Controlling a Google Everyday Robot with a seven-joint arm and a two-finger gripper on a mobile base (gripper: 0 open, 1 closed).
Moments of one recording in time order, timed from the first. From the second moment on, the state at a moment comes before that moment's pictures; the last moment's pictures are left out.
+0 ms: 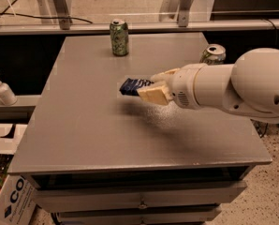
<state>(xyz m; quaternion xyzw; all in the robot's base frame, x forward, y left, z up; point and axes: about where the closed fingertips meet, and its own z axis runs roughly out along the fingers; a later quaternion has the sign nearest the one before) 0.532 -0.040 0.886 -0.39 0.77 0.17 0.48</state>
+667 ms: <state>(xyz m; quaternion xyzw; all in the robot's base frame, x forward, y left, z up) 0.540 -0.051 0.890 -0.39 0.77 0.15 0.49</state>
